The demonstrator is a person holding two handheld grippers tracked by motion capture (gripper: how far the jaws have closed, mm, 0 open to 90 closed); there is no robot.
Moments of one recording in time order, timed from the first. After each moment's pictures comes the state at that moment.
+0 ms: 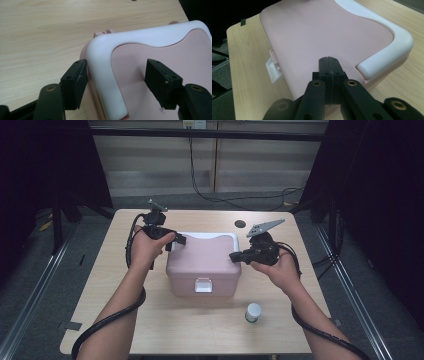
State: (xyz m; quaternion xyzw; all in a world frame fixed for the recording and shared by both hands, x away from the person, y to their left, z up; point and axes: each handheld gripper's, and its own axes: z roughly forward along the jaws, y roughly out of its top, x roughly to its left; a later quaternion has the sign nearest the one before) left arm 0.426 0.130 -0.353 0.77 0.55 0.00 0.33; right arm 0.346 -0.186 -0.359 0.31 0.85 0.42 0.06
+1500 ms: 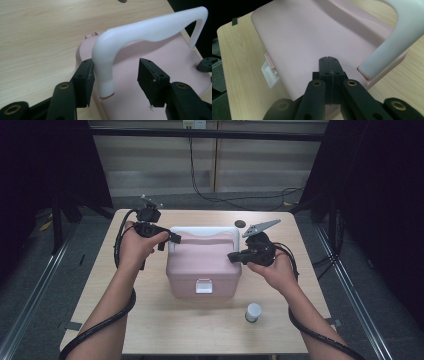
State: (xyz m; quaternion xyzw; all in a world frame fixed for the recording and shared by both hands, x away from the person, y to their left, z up) left arm 0.403 0.142 -0.315 0.79 0.51 0.01 0.35; right arm 0.342 -0.175 -0.357 0.33 0.85 0.40 0.07
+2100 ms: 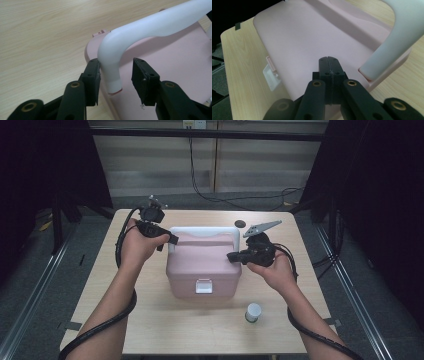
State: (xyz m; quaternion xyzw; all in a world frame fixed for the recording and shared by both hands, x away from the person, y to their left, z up) left arm 0.400 0.131 -0.313 0.82 0.49 0.07 0.29; right arm 0.342 -0.176 -0.360 0.33 0.84 0.42 0.07
